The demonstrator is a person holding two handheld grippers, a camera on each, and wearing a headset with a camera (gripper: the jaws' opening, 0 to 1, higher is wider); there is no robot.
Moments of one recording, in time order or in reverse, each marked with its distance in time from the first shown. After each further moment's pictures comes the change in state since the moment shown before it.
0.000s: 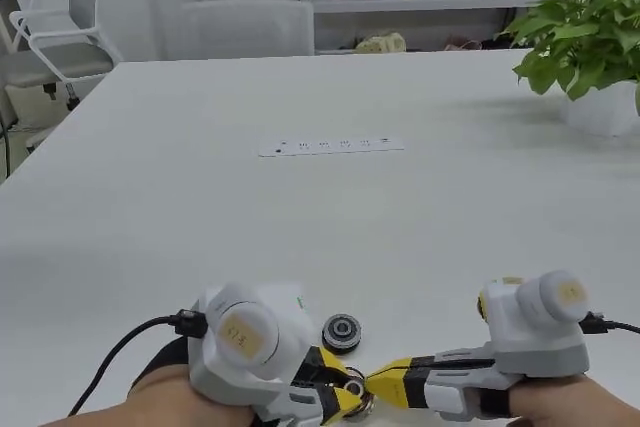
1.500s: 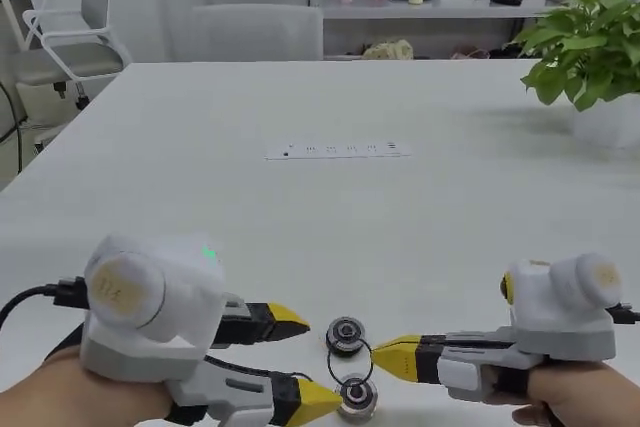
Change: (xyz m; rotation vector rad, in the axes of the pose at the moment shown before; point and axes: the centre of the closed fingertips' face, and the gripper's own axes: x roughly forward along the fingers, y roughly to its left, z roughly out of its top) left arm -0.086 -0.002 0.034 -0.108 -0.171 0.036; right arm -0.014 0.020 0.038 0.013 -0.097 0.049
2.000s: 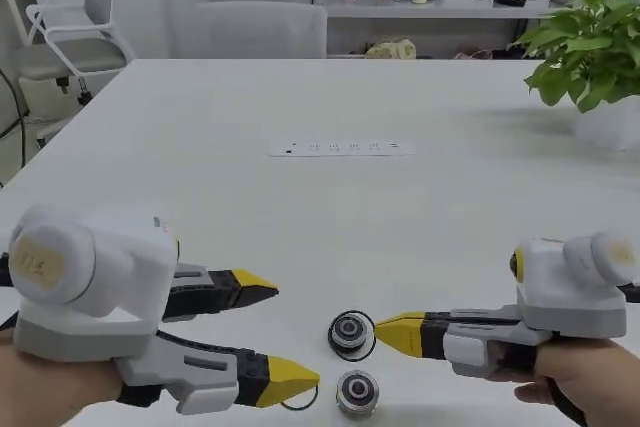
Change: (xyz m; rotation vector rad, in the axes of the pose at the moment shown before) left arm -0.032 0.009 0.013 -0.003 -0.051 0.061; right arm -0.004 0.007 0.022 -0.030 -0.028 0.015
